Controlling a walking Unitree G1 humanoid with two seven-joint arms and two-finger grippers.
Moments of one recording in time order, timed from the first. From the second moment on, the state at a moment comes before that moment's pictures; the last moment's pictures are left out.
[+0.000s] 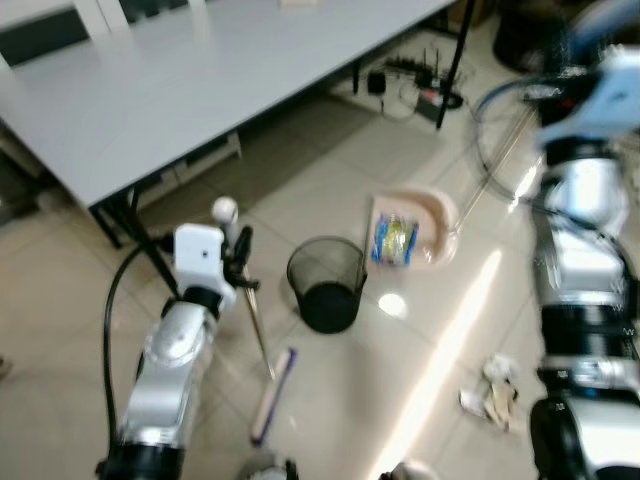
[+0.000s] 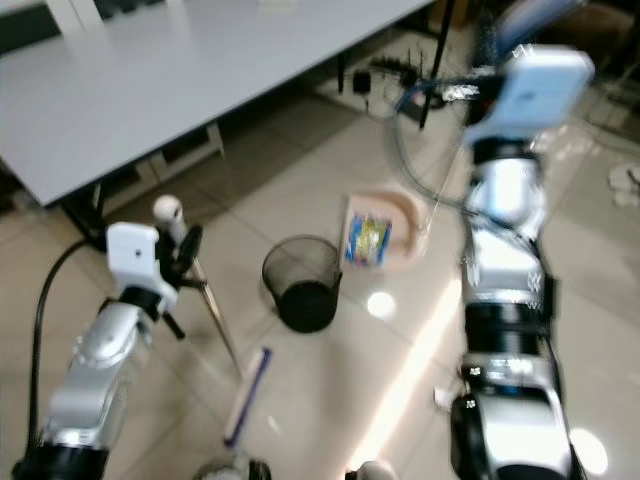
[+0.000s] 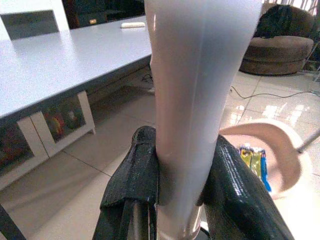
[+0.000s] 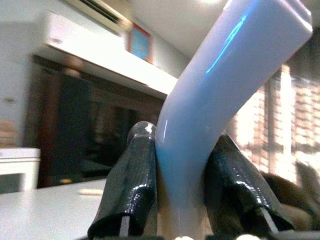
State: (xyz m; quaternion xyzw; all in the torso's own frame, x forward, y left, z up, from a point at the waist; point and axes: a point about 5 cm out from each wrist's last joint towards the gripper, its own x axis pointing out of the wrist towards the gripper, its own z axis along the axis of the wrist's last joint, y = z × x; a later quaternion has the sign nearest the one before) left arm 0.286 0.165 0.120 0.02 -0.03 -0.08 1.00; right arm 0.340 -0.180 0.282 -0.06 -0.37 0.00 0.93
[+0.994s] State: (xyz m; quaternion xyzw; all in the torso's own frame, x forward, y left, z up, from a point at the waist) left arm 0.287 0.160 0.118 0.02 -0.03 -0.09 1.00; right arm 0.343 -0.167 0.261 -0.09 -0.35 0.03 0.93
